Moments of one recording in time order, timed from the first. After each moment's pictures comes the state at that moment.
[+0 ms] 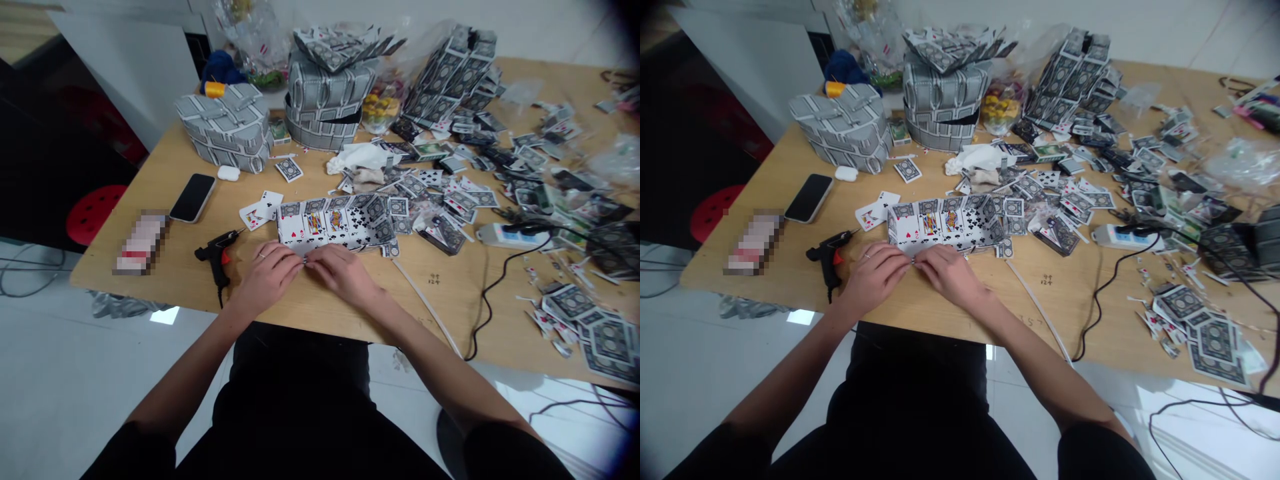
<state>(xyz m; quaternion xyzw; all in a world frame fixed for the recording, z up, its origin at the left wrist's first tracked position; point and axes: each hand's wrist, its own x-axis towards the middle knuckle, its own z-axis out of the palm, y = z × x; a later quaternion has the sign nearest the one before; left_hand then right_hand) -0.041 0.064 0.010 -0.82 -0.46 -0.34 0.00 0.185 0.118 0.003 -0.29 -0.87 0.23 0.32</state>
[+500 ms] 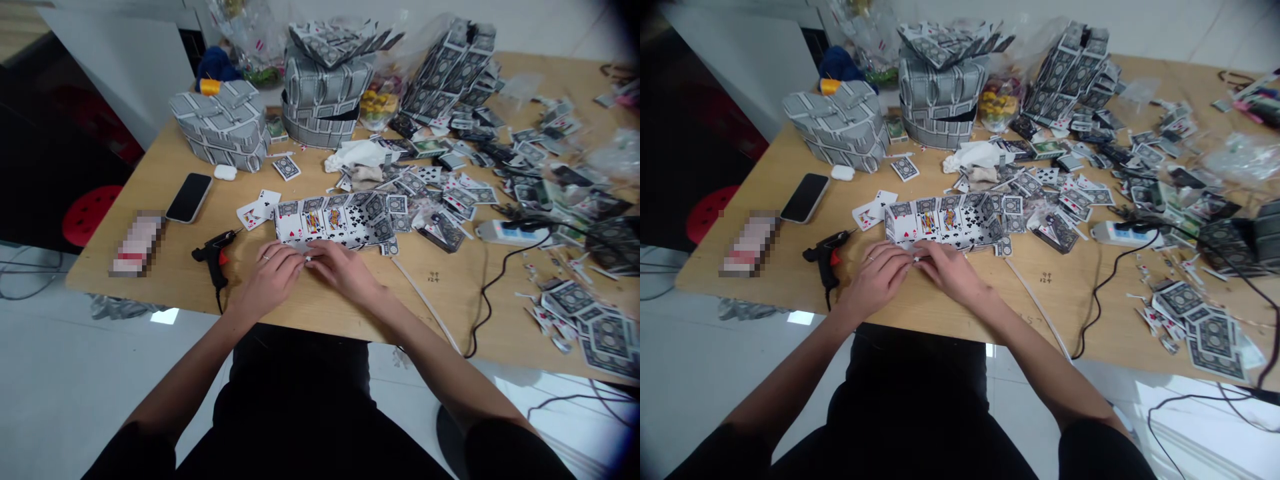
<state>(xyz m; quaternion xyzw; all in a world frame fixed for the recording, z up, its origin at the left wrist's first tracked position) -0.029 0.064 0.012 -0.83 -0.45 -0.34 0.00 0.190 0.121 -0.004 -0.30 -0.84 0.30 0.33</state>
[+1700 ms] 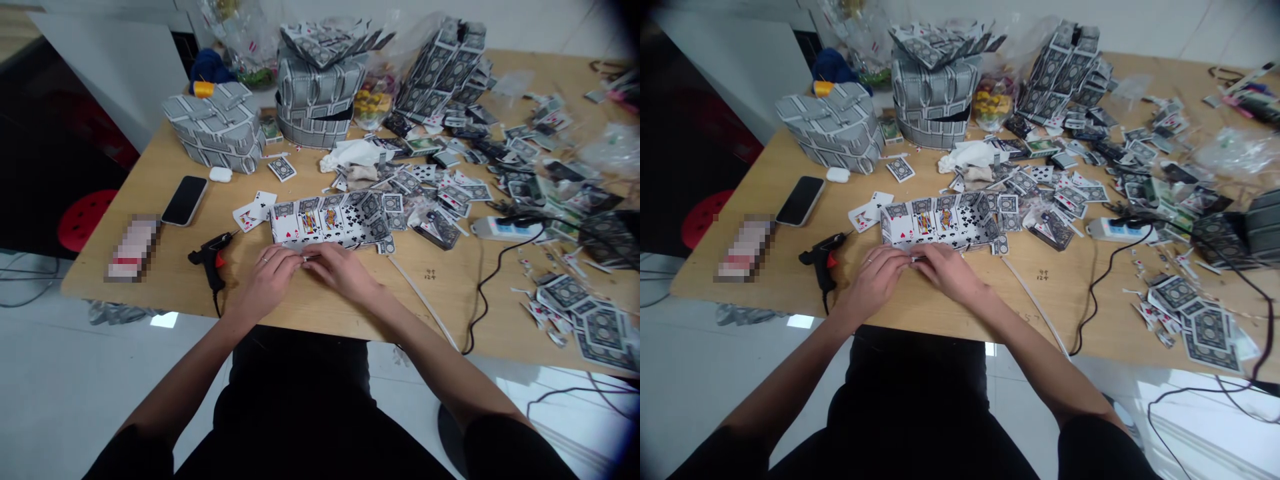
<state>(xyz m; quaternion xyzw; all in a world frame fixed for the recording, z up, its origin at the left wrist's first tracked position) -0.029 0.063 0.008 -0.83 -0.45 -0.34 -0.01 0.191 0.123 0.002 -0.31 -0.86 0.28 0.30</state>
